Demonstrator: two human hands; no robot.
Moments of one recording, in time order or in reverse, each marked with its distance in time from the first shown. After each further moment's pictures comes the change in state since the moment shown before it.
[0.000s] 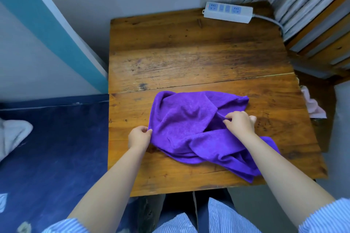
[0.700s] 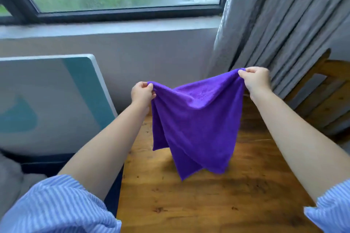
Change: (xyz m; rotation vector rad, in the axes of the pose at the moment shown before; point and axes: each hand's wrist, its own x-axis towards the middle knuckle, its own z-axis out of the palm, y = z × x) left_hand -0.022 0.234 -0.177 -0.859 0.043 0.411; right_hand 0.036 -0.088 -0.275 1.064 0.578 -0.130
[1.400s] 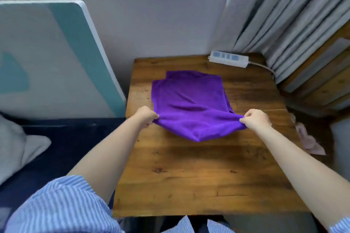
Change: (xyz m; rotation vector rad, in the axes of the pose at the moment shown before) left_hand -0.035 -0.138 -0.043 0.781 -0.286 -0.372; right_hand -0.094 0.156 -0.014 -0.765 -0.378 0.327
